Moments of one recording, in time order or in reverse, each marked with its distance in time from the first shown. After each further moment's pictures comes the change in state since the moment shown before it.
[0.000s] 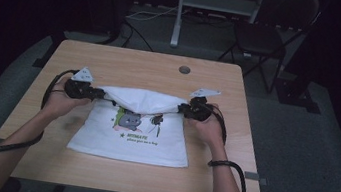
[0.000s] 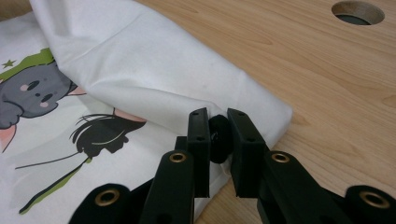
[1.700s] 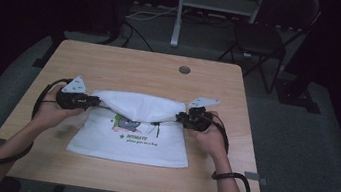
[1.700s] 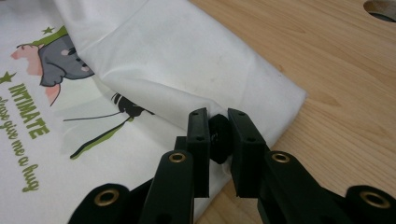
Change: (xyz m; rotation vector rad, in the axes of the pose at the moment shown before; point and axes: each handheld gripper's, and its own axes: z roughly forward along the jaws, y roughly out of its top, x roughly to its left) left arm -0.023 -0.018 -0.025 -0.038 -0.010 0.075; right arm 0.022 -0.015 -0.017 0.017 0.038 -0.087
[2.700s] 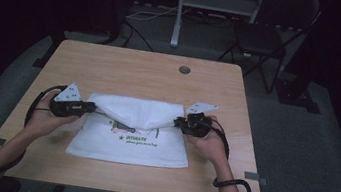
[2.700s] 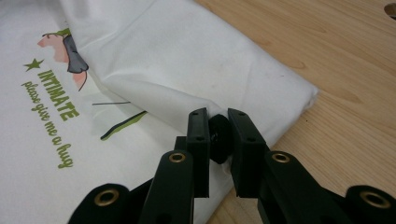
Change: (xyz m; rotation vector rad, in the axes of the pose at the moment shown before) left arm -0.015 -0.013 -0.016 -0.021 -0.001 0.030; right arm 0.015 -0.006 -0.009 0.000 0.025 -0.041
